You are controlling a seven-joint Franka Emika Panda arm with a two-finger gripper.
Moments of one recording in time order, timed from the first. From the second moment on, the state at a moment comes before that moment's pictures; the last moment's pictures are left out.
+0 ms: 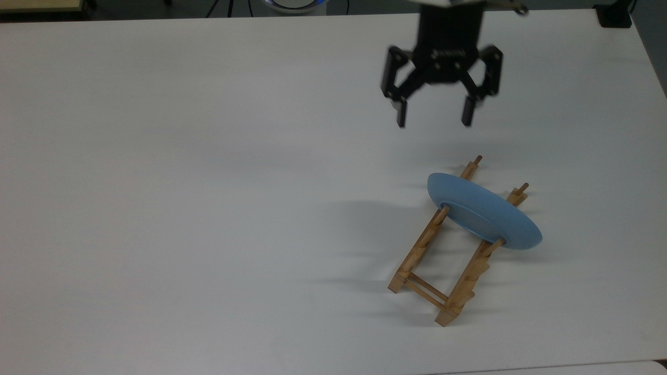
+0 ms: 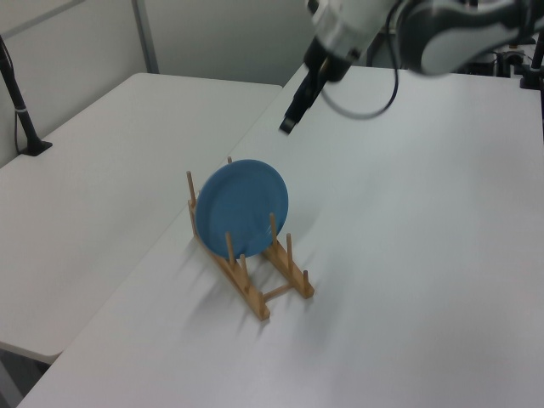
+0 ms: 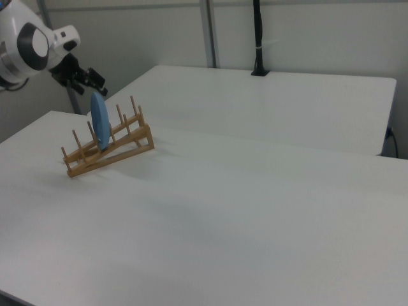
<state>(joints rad) 0.37 0.24 0.05 -1.59 -0.36 2.32 0.50</state>
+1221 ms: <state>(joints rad) 0.41 0.41 0.06 -1.56 -0.67 2.42 0.85</state>
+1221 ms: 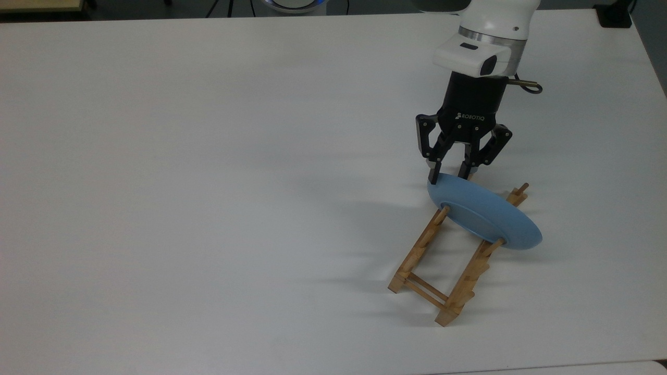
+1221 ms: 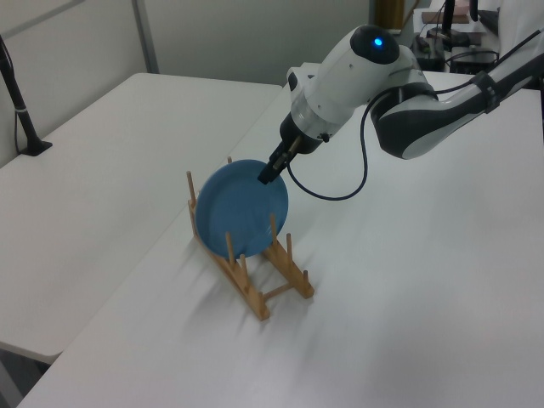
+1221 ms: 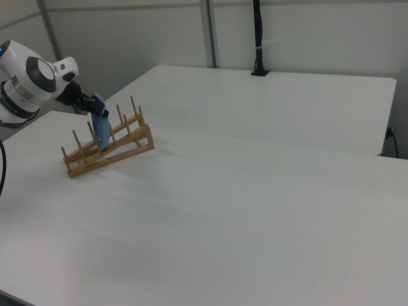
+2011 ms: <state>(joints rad) 0.41 0.41 0.06 -1.55 -0.69 2.42 0.86</state>
